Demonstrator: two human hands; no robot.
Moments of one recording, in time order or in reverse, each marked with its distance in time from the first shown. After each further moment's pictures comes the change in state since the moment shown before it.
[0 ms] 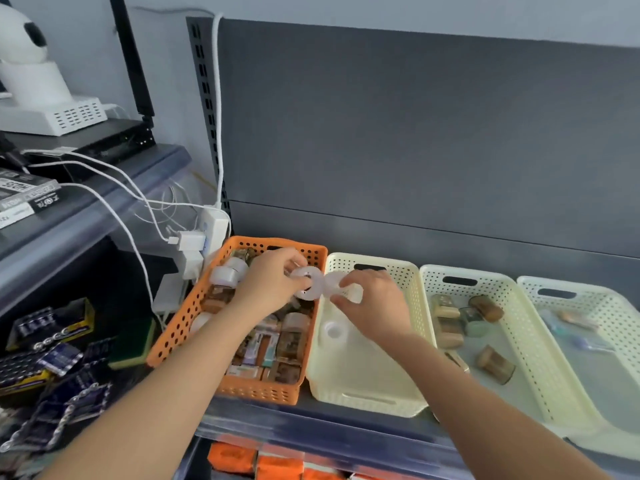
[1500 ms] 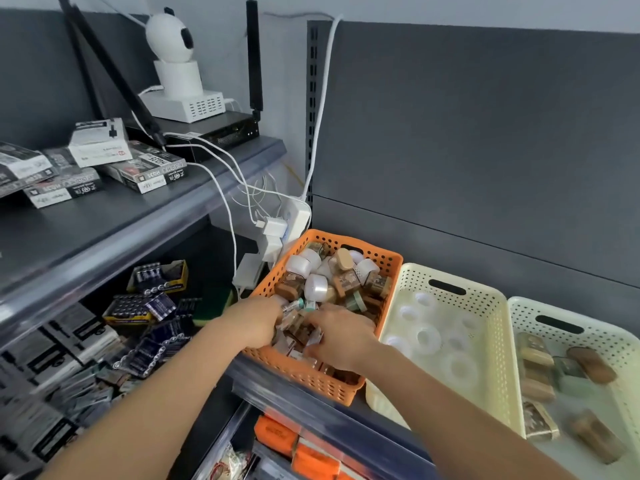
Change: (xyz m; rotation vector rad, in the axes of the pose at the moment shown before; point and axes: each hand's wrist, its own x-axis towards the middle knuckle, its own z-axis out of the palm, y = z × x) left_hand -0.063 -0.090 -0.052 0.676 -0.443 -0.274; right_hand -0.006 -0.088 0.081 -0.161 -0.616 -0.458
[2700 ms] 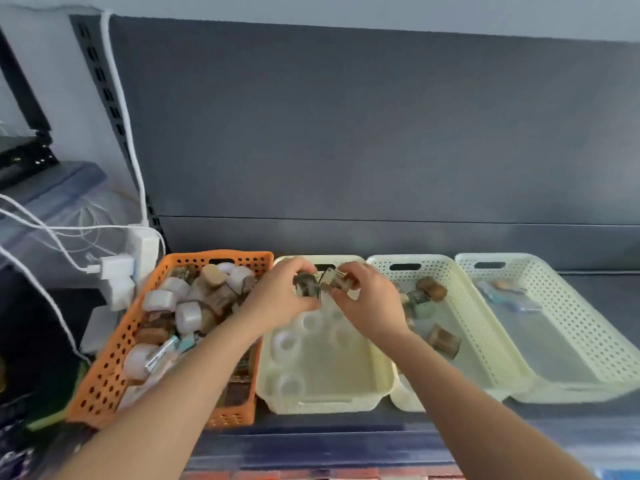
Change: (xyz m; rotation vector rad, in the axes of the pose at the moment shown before) left_hand 0.051 0.183 -0.027 -0.644 0.294 0.550; right_hand -0.122 0.121 -0.049 0.227 0.751 0.598
